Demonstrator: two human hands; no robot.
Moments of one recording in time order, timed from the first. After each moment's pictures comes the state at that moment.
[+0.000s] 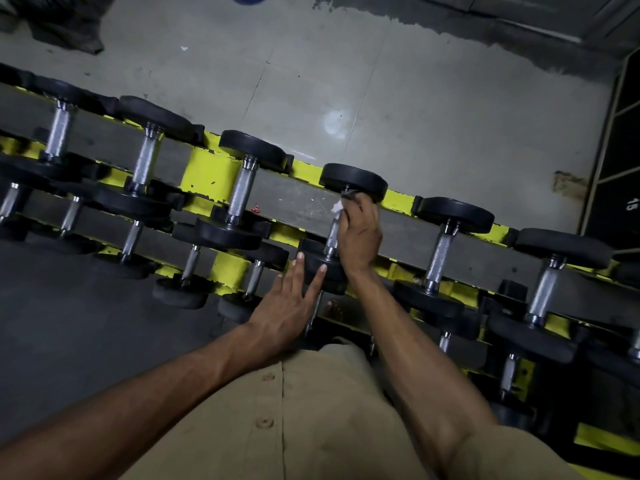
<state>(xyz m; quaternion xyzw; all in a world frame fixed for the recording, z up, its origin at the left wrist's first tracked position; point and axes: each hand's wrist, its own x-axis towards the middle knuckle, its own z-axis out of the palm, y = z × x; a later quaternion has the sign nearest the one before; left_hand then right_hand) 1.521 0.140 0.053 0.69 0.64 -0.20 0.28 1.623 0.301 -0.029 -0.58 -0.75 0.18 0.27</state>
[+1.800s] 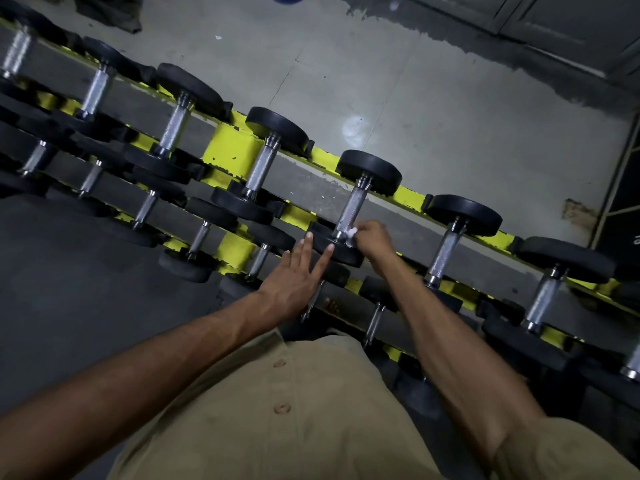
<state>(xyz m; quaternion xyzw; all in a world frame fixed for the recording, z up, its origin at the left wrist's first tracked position) 1.528 0.135 0.045 0.68 0.65 -0.22 0.25 1.653 0.298 -0.011 -0.61 -0.60 0.51 -0.02</state>
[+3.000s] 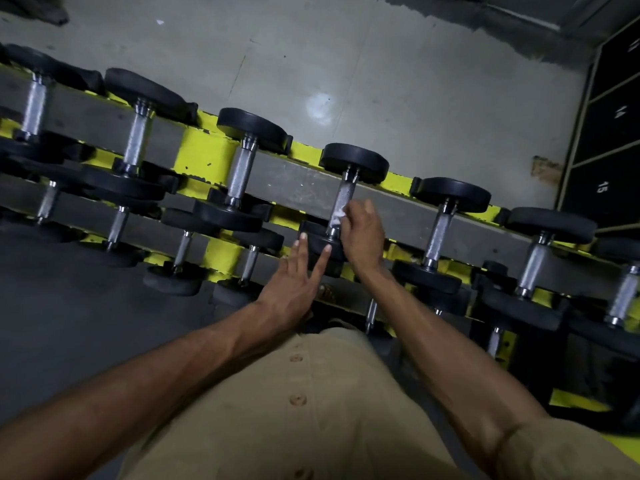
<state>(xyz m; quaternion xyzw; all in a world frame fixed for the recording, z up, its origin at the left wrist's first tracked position) 1.513 0.138 0.044 0.70 0.62 -0.19 0.30 1.639 0.266 -0.008 -0.58 -0.76 0.23 0.17</state>
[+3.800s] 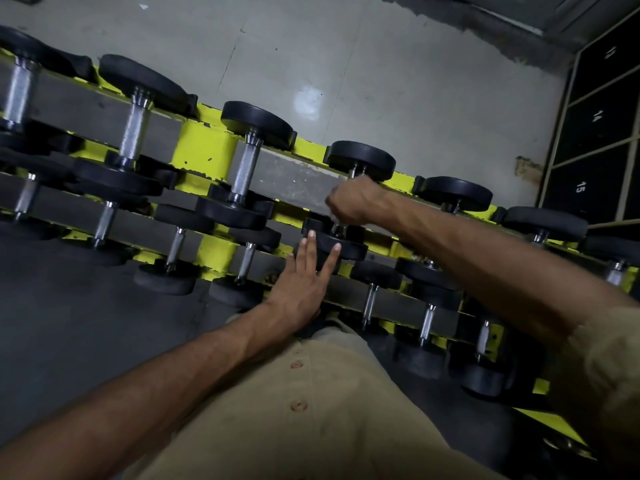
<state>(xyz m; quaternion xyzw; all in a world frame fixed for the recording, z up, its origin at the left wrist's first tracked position) 1.509 0.134 0.031 0.71 0.62 -0.15 0.29 1.583 0.346 0.047 -0.21 -0.92 -0.01 -0.34</state>
